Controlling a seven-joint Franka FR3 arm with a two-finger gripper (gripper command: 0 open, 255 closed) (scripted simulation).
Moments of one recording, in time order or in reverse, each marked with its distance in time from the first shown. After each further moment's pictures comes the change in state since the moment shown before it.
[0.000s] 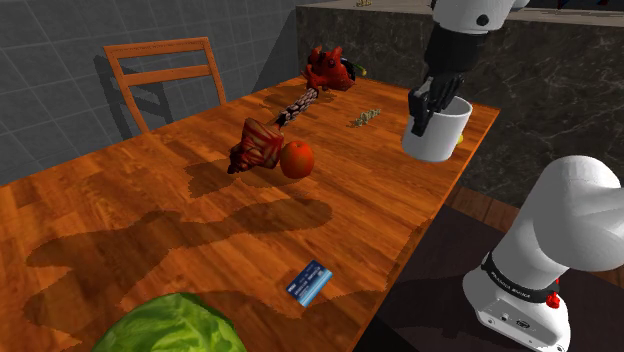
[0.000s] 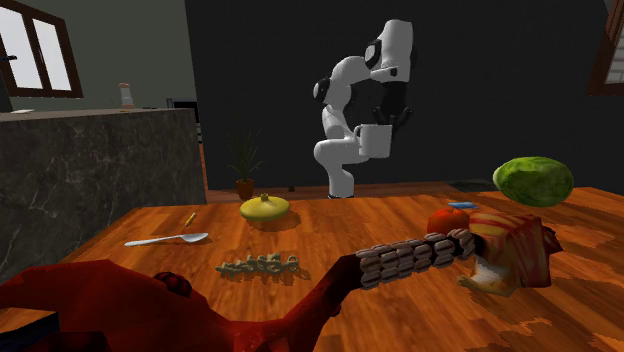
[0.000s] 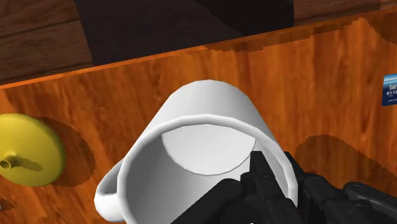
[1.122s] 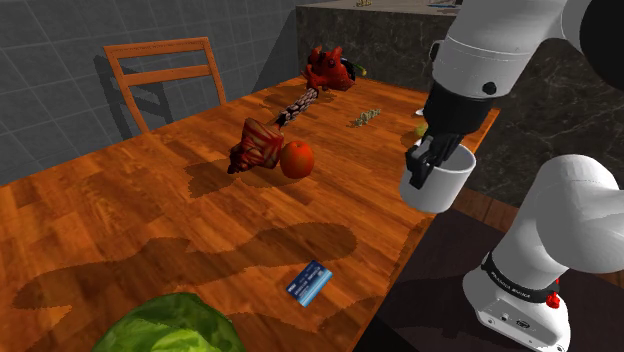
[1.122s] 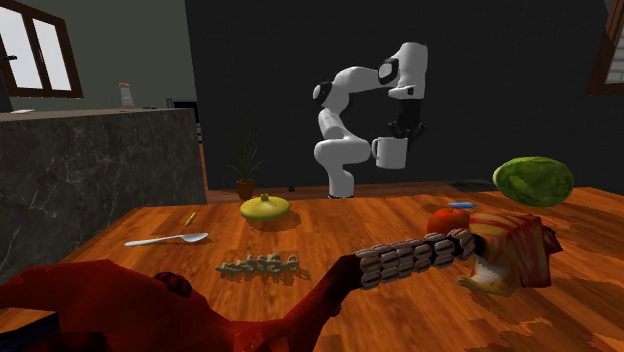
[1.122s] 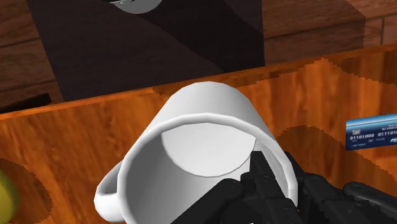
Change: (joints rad) arm 0.077 -0.086 0.187 -0.122 0.154 0.049 0.162
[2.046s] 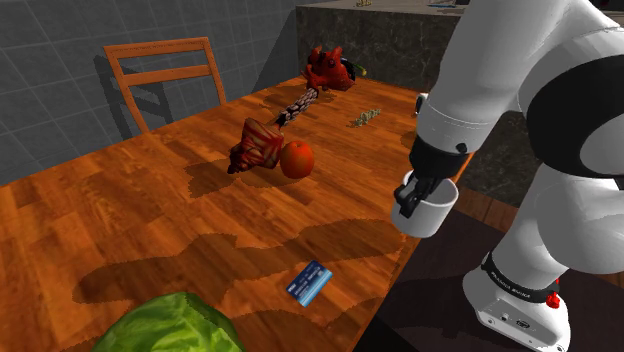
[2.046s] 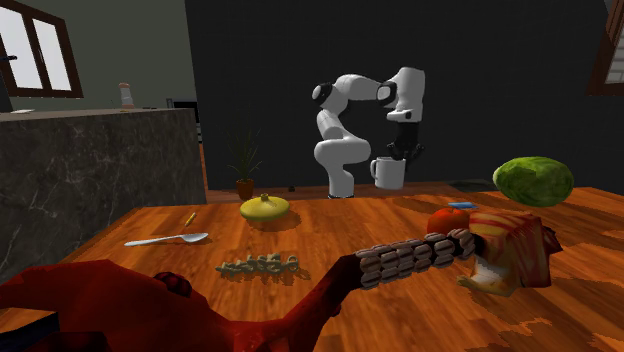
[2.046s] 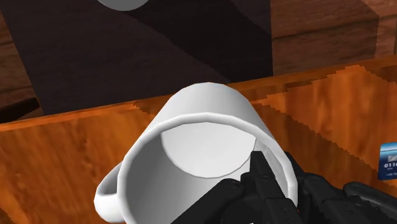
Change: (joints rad) arm 0.032 -0.023 0.061 -0.196 0.060 0.171 0.003
